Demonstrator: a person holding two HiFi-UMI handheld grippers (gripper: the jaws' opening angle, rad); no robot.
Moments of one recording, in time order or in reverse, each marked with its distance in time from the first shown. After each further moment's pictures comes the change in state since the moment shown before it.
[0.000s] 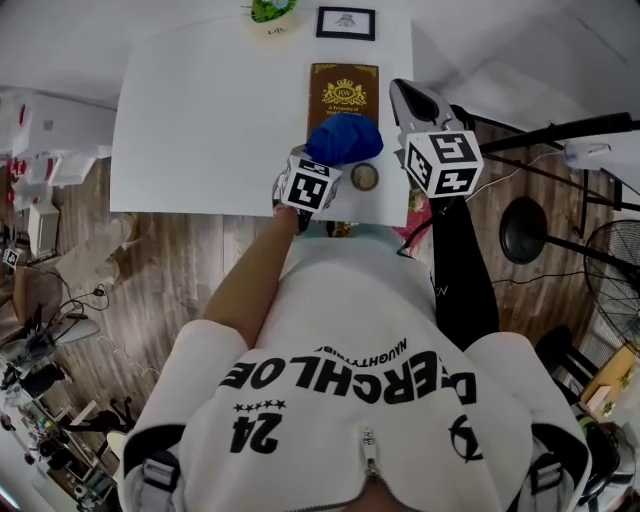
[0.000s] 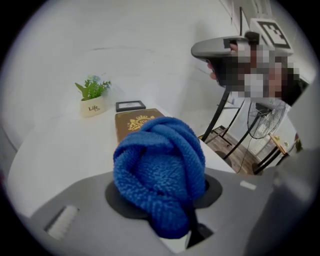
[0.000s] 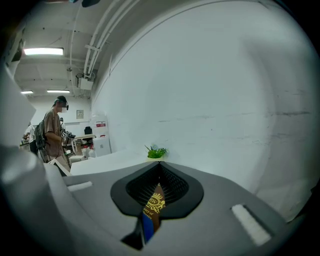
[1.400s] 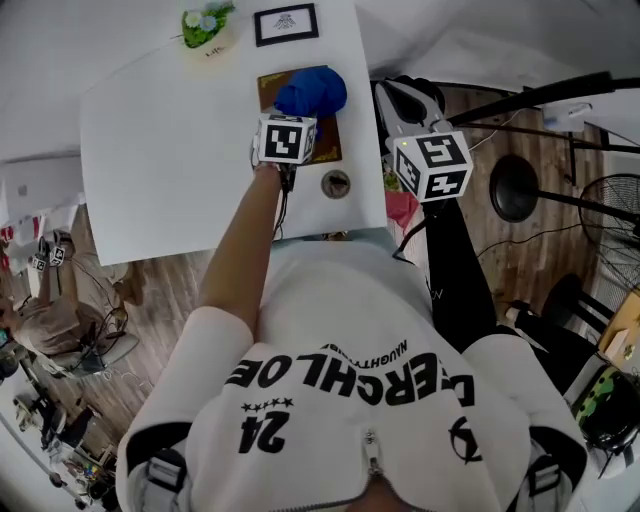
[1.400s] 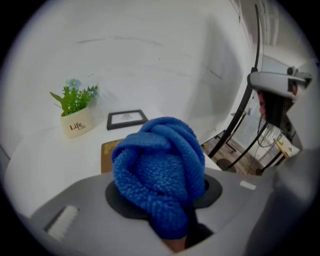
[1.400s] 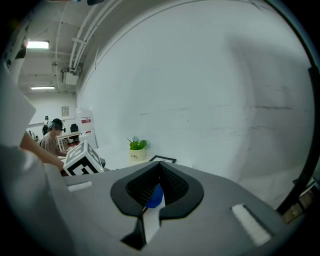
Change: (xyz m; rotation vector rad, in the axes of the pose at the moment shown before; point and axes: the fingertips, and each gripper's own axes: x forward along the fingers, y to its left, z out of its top) left arm 0.079 0.043 0.101 0.014 -0.029 0.015; right arm -0.016 -0.064 -0.029 0.047 0.062 -0.141
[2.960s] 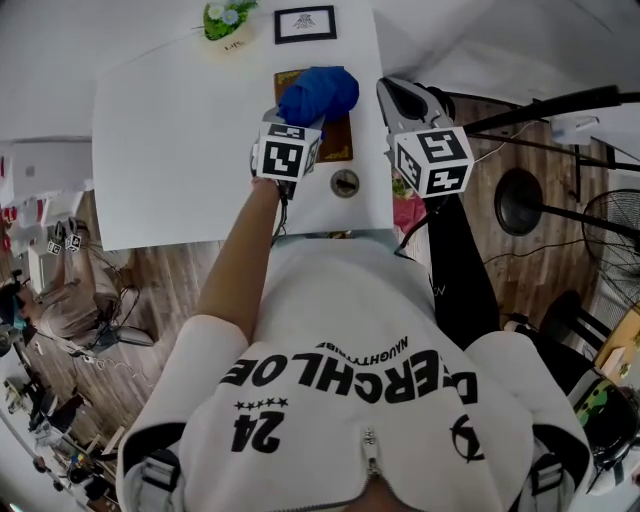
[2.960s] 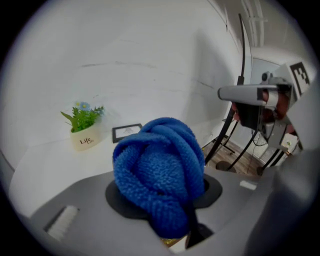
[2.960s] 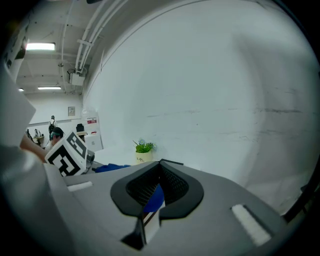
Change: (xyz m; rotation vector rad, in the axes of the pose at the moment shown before) left arm -0.053 -0.006 0.013 0.052 -0.090 0.006; right arm 0.010 0.020 0.014 -0.027 -0.016 0.059
